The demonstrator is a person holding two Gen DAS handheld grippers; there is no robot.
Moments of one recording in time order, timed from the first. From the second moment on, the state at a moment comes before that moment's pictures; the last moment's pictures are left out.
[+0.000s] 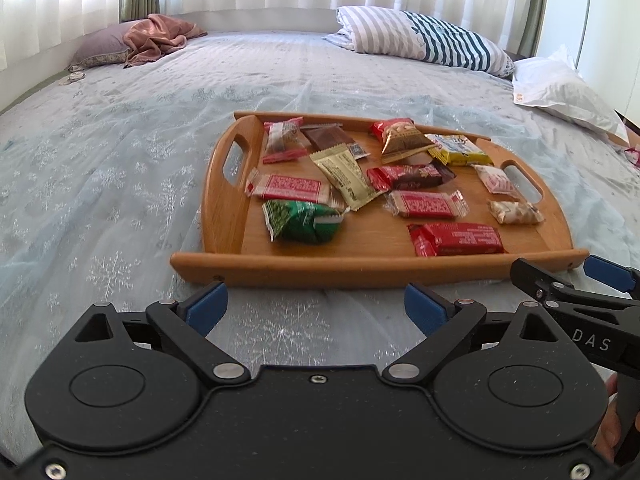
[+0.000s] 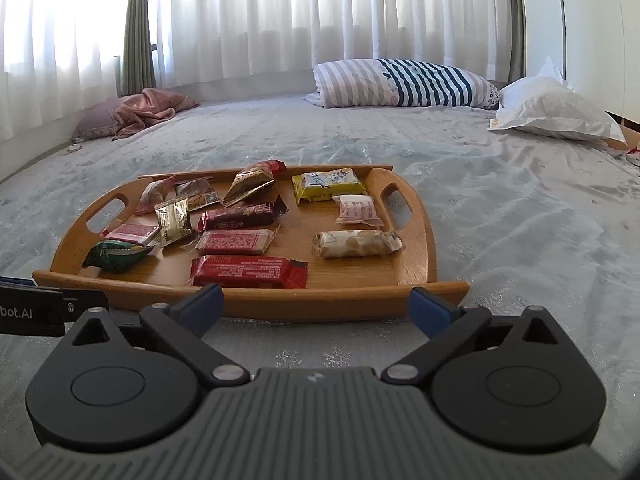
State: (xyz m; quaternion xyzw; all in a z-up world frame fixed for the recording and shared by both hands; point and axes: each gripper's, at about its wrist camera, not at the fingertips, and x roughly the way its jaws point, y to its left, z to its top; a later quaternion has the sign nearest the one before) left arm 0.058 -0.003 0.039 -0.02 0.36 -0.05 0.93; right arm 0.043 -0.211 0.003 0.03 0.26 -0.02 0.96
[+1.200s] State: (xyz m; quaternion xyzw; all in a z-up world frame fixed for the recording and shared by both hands) left arm 0.058 -0.020 0.007 0.01 0.37 -0.05 0.93; right arm 0.036 -0.227 -0.026 0.00 0.30 0.02 0.95
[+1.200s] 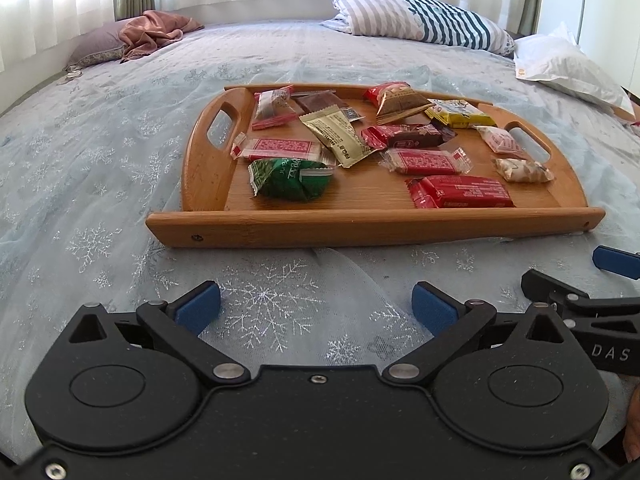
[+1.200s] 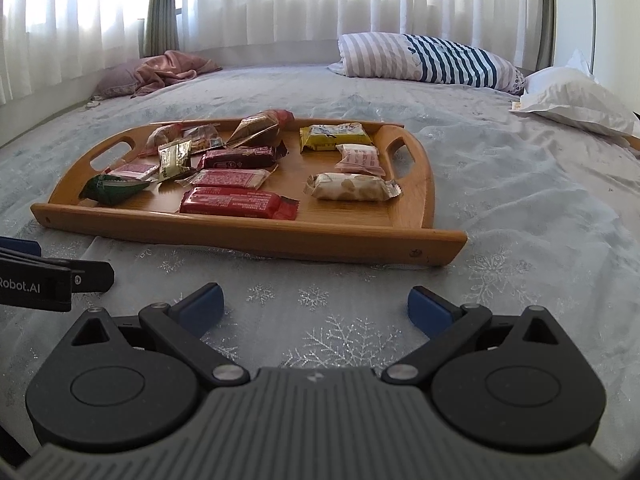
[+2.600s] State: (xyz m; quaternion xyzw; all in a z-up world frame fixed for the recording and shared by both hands) left arm 0.067 -0.017 0.000 0.00 0.37 -0.05 0.93; right arm 0.044 -0.223 -0.032 -0.02 0.31 0.03 0.95
